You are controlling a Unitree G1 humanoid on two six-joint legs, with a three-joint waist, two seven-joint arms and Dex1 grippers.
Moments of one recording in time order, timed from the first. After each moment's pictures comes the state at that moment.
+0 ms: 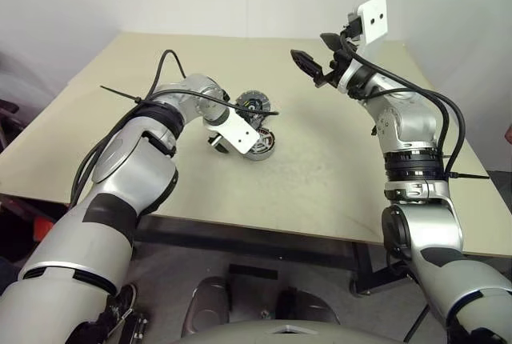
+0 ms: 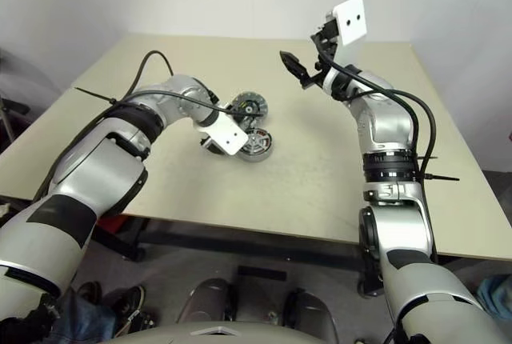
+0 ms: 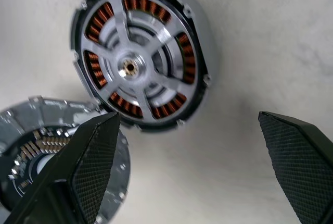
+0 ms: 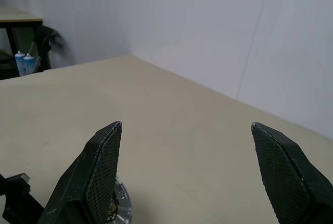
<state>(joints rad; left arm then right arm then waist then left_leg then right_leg) -1.39 0.28 -0.67 1.31 0.69 -0.71 -1.02 -0.92 -0.36 -0.11 0.36 0.22 0.34 0.63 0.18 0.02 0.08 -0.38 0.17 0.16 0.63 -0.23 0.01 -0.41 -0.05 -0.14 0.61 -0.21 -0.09</state>
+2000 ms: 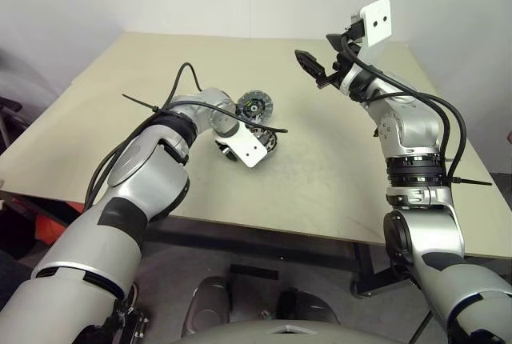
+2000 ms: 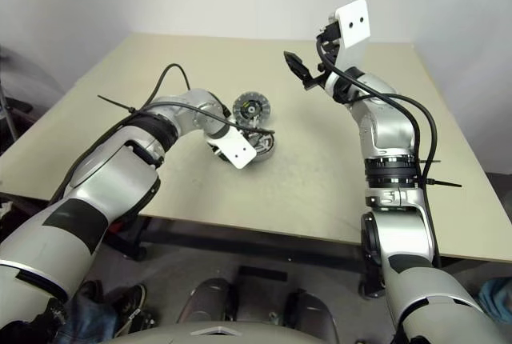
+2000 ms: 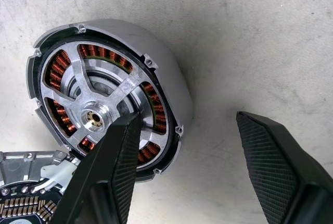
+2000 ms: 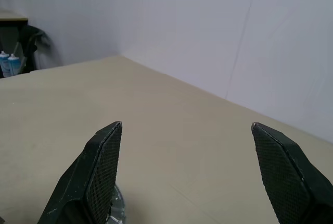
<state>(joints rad) -1.36 0.23 -0.70 1.32 0.73 -0.72 -1.01 -0.89 -0.37 -0.11 0.30 0.22 0.35 0.56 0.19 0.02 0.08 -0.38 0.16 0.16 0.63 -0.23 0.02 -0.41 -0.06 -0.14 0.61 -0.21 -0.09</state>
